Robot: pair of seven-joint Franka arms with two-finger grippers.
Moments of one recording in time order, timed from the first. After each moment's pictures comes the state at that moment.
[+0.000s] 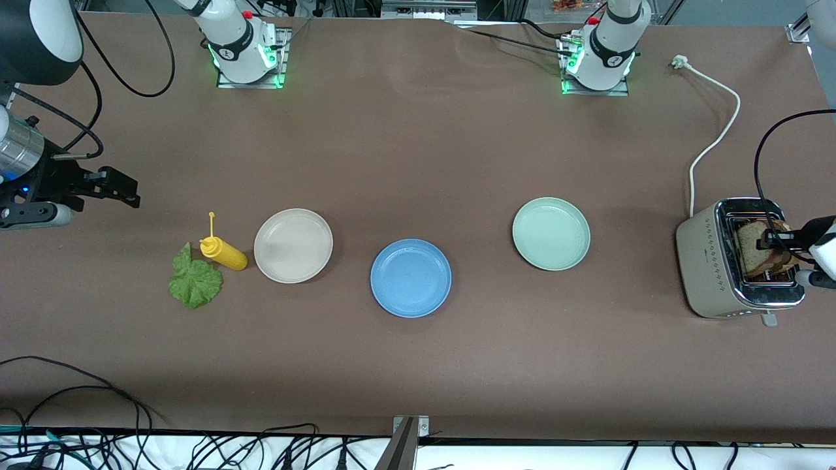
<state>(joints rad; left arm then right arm) 0.09 0.51 0.26 -1.43 -0.08 1.73 0.50 0.07 0.16 -0.04 -1.53 0.00 1.70 -0.05</state>
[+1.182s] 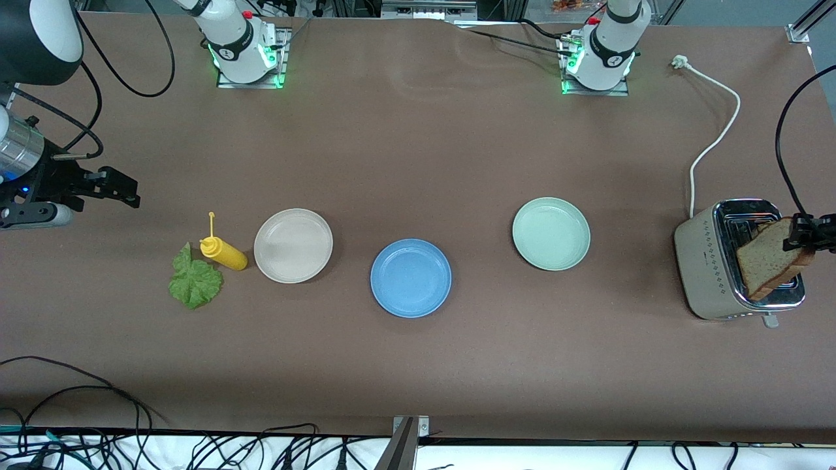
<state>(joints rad) 0.05 0.41 0.19 -1.25 -0.08 1.61 0.50 0.07 0.16 -0.04 -1.53 0.00 1.70 -0.05</state>
